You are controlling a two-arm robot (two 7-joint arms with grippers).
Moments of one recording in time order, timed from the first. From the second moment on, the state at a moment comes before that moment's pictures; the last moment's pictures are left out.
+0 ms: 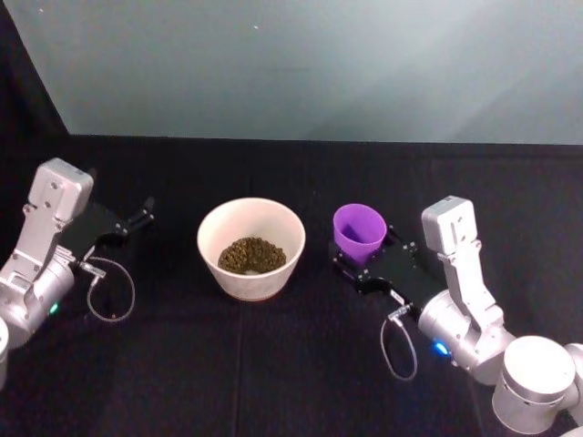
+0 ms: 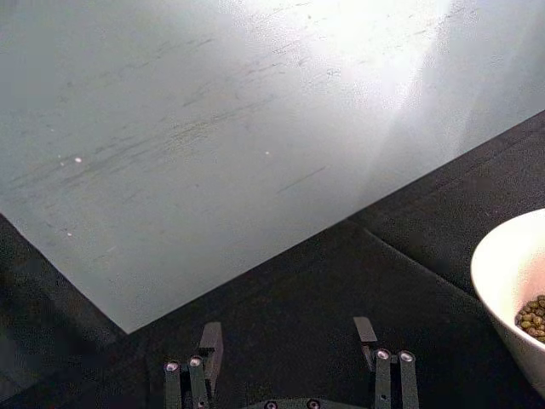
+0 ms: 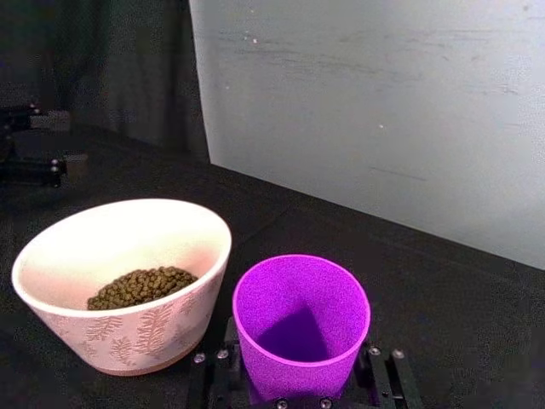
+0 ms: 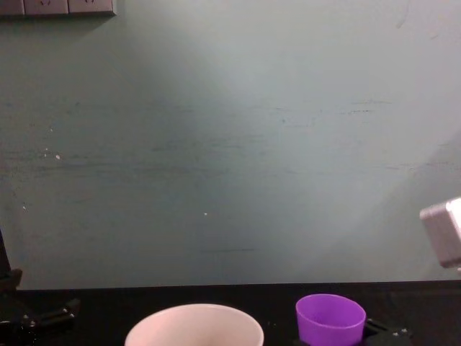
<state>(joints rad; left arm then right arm) -0.20 0.60 0.45 -1.41 -0.25 -0.12 0.03 0.14 0.22 -0.30 -1.37 0.10 -0.07 0.33</state>
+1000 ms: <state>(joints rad) -0.20 0.60 0.45 -1.41 -0.25 -0.12 0.03 0.08 0.25 -0.30 -1.49 0.11 -0.15 0.28</state>
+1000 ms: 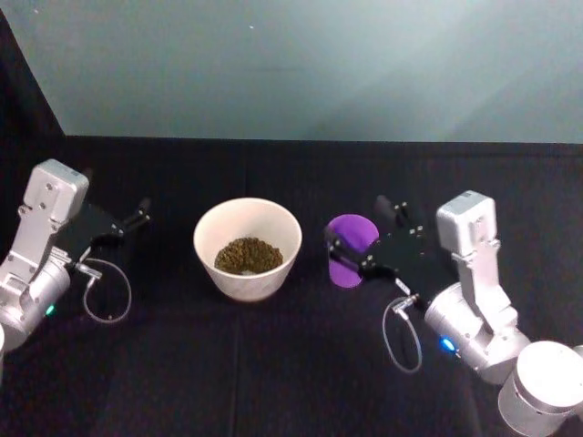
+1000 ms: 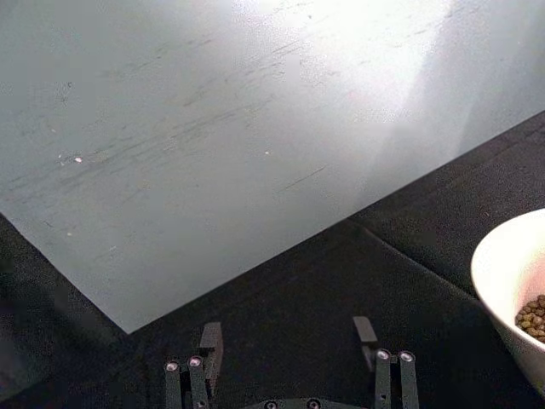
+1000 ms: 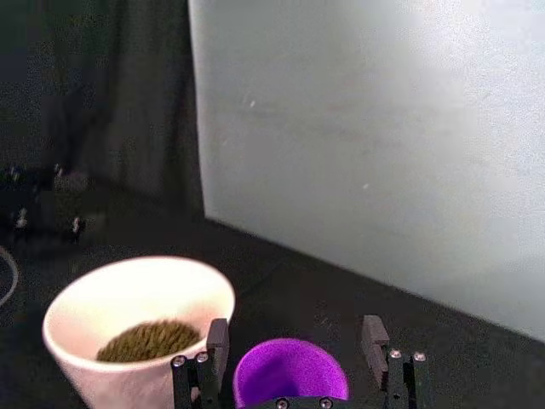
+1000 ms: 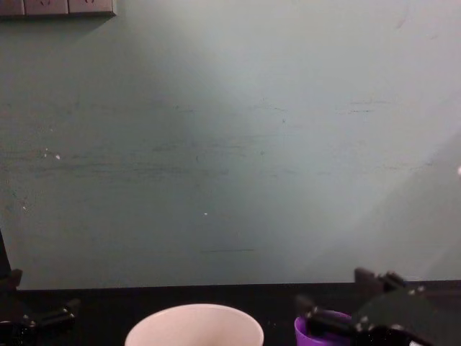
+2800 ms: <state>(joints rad) -0.20 0.60 0.45 -1.41 -0.25 -0.12 0.03 0.07 0.22 -0.15 -1.46 0.04 0.00 0.17</state>
